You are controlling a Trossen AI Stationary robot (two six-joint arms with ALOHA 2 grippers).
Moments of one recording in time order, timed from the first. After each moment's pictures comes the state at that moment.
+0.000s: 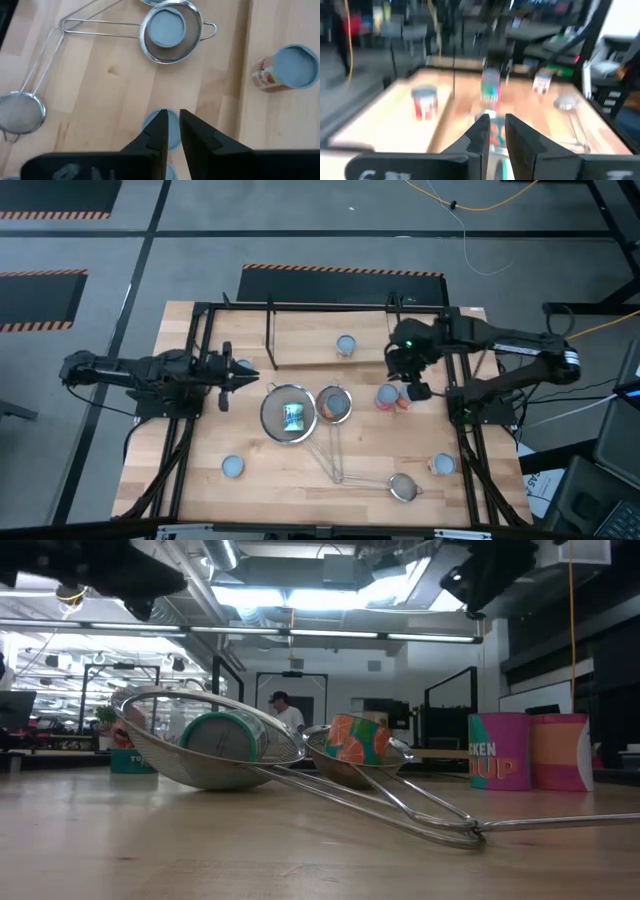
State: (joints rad) left arm -0.05 0.42 0.36 -0.07 -0.15 -0.12; right arm -0.14 1.21 1.22 -1.09 -0.19 -0.32
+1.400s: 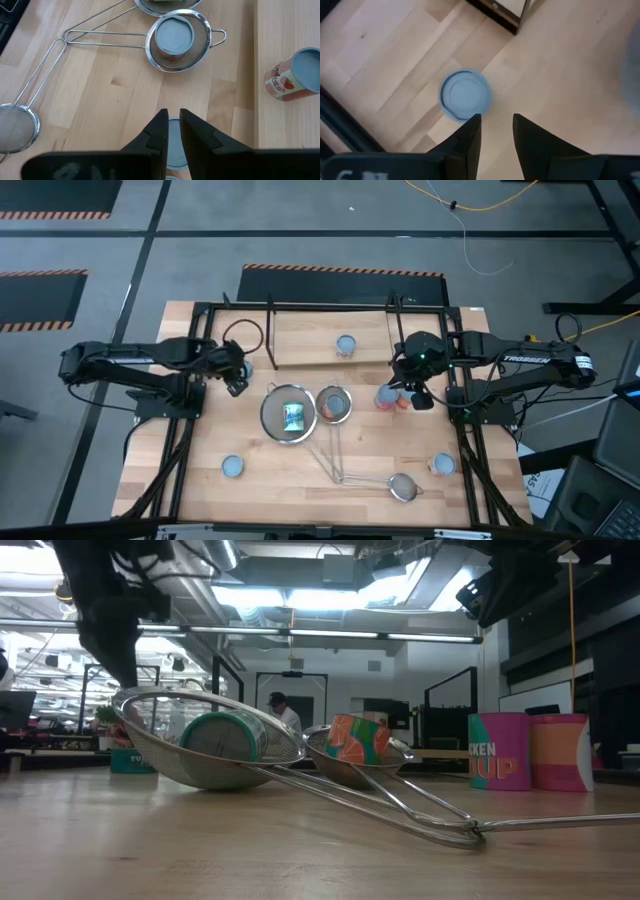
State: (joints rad) left arm 0.15 0.93 0.73 -0.99 -0.27 -0.55; right arm -0.10 1.06 0.97 -0.86 -0.19 -0.27
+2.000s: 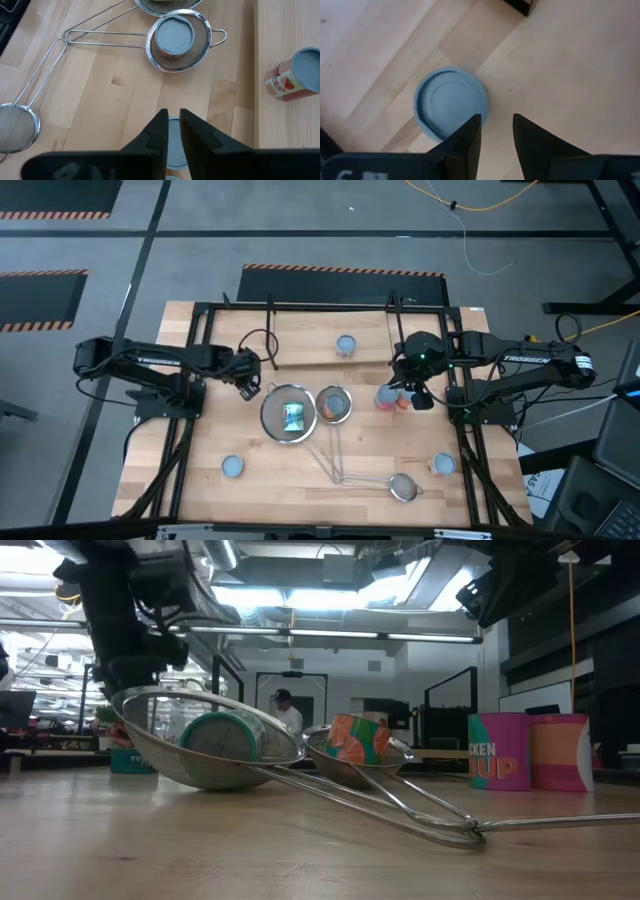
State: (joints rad) left arm 0.17 1.14 0.62 -0.76 -0.27 -0.55; right arm -0.10 1.06 0.97 -0.86 -0.19 -0.27
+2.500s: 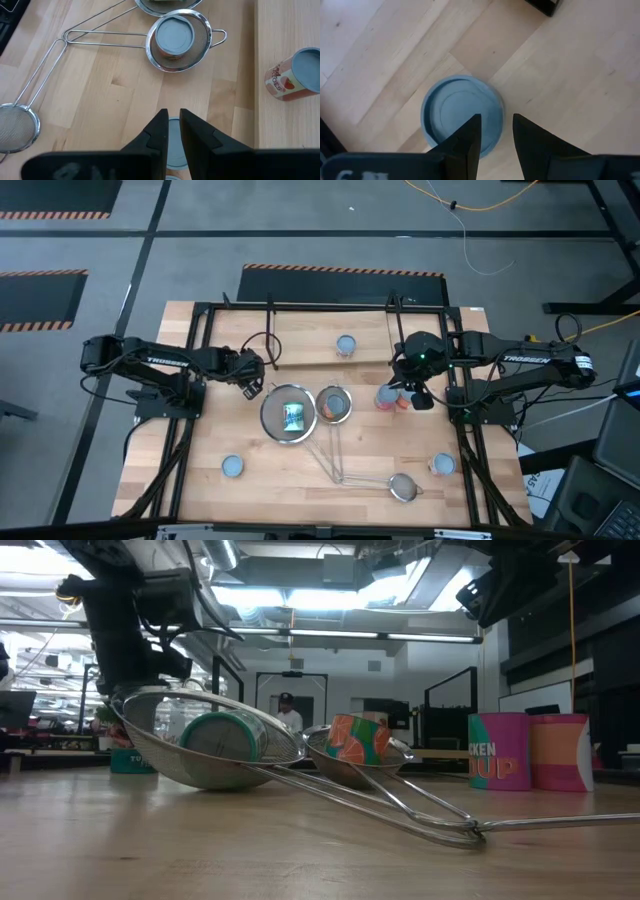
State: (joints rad) left arm 0.17 1.22 0.59 -0.69 -0.35 -0.55; right arm -0.10 1.06 0.97 -0.86 -0.19 -0.27
